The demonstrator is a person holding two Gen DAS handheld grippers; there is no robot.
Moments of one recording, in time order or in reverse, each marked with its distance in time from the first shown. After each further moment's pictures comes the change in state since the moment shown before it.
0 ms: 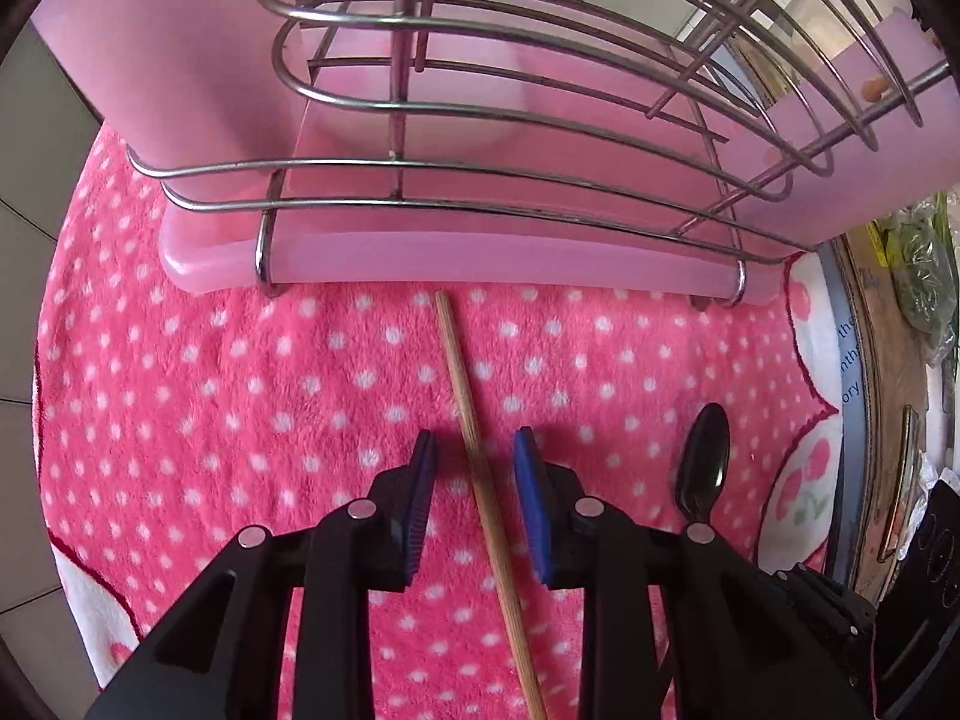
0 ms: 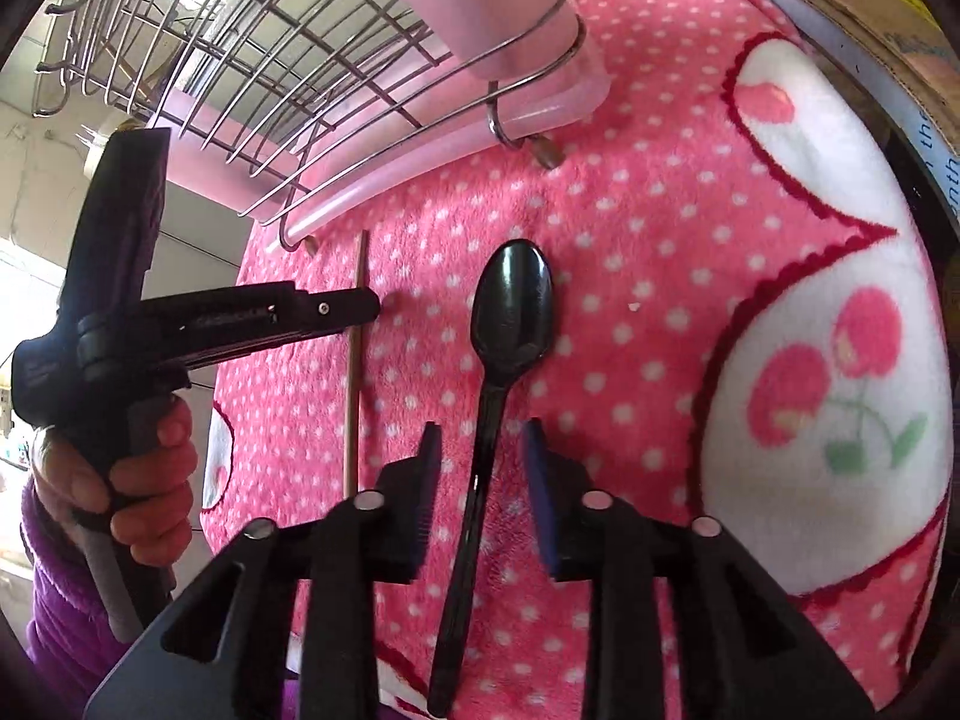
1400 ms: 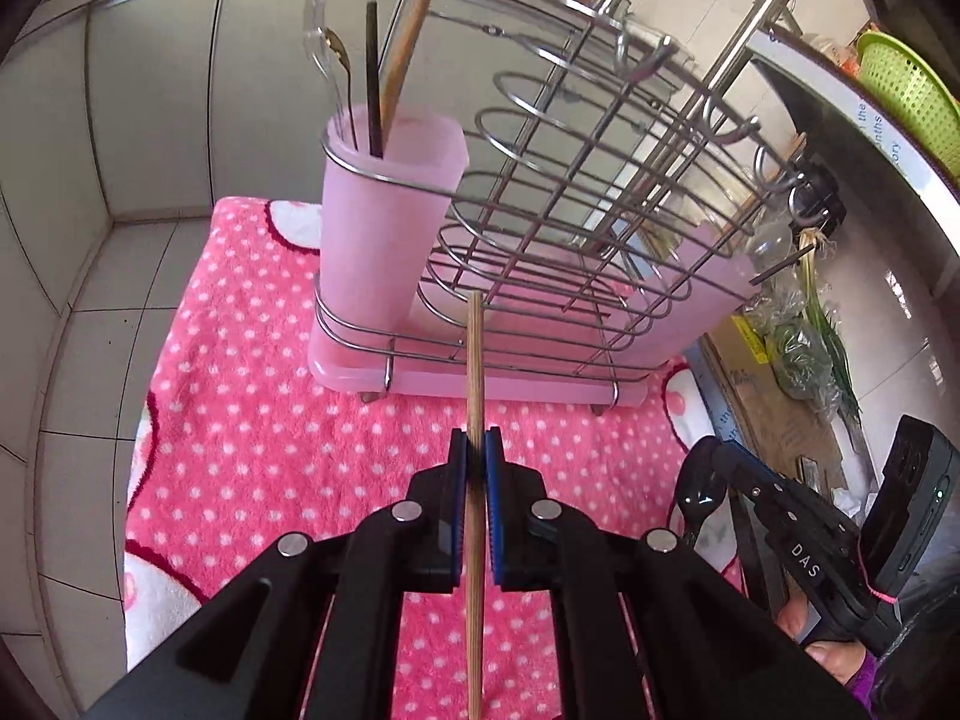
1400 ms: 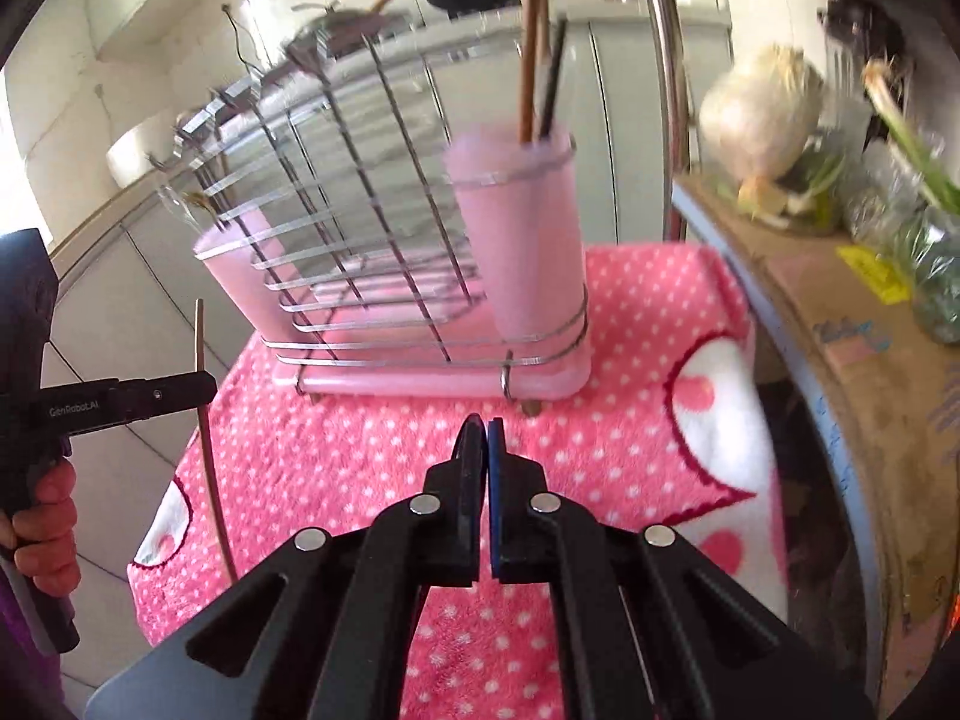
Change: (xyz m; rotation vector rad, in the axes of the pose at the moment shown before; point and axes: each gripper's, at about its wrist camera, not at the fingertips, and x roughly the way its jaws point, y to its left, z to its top) left arm -0.146 0.065 -0.053 -0.011 -0.435 -0.186; right arm -0.081 0.052 0.011 -0.270 -0.448 -0.200
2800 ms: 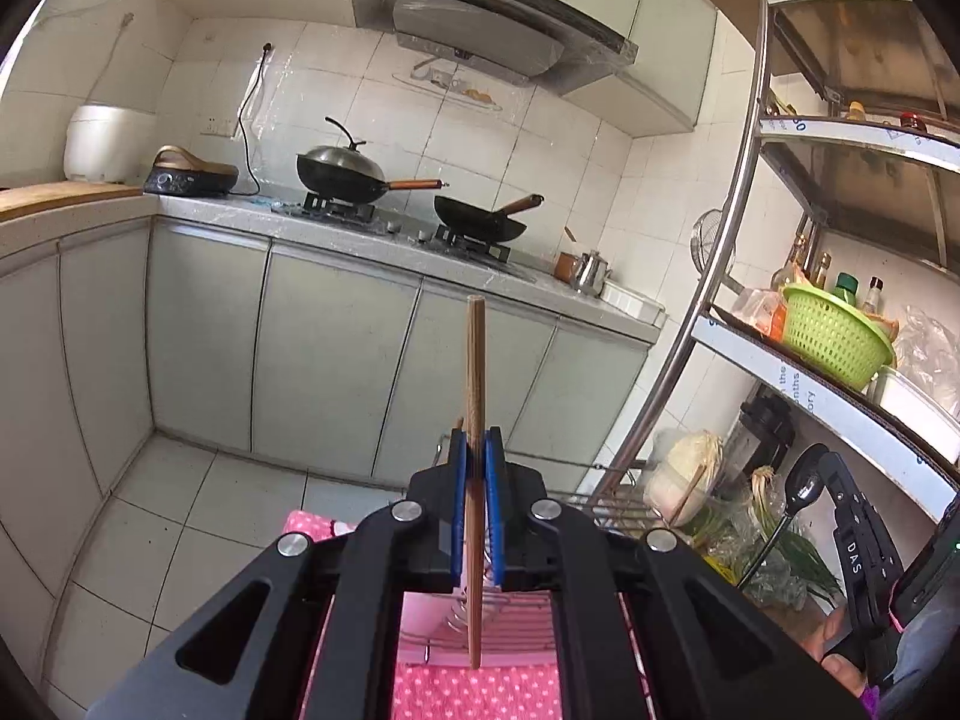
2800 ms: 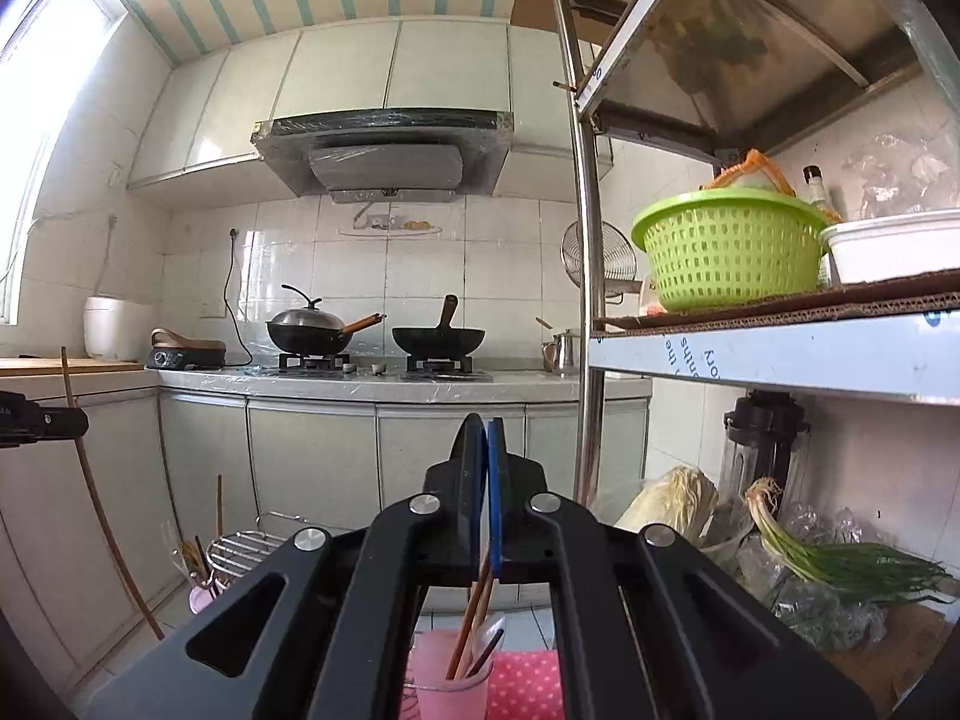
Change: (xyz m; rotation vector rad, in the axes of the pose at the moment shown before) left arm -0.171 -0.029 0.077 0.028 -0.631 0.048; right arm -0.133 0.051 0.112 -0.183 -0.799 -0.244
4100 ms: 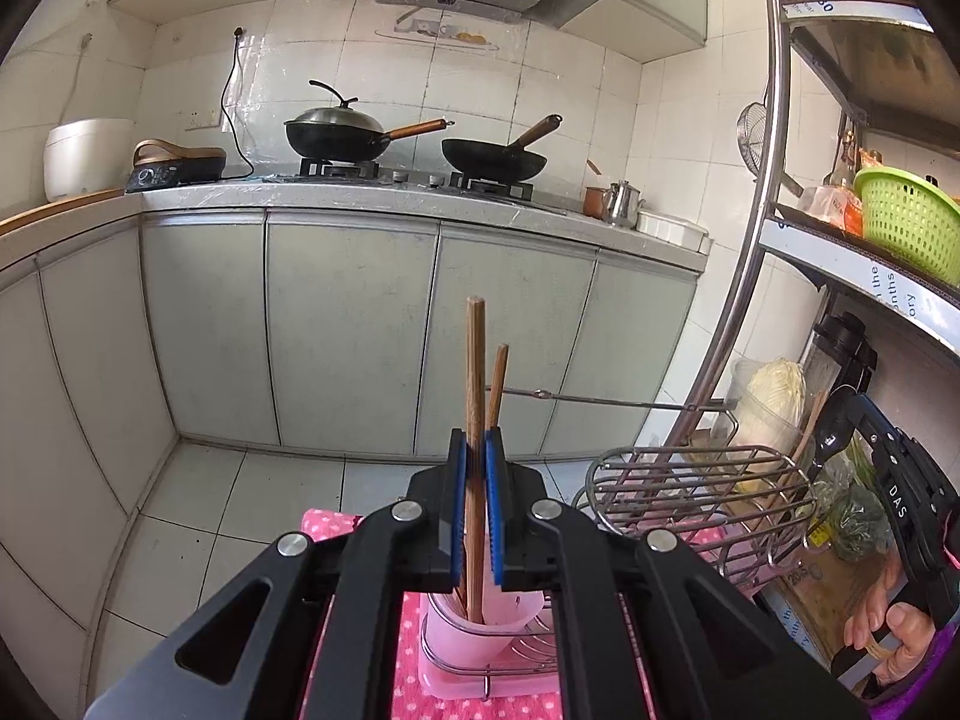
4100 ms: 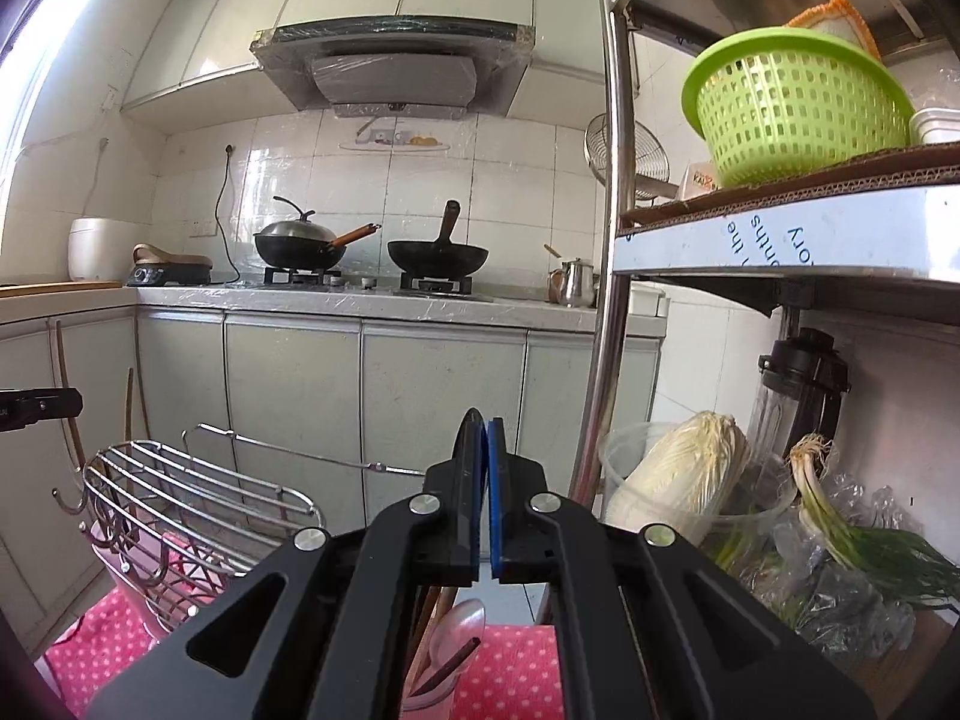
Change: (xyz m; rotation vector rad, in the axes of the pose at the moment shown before) left arm 0.117 0.012 -0.049 0.130 0.131 0.085; right arm 0.092 -0.006 -0.063 -0.064 0.185 0.016
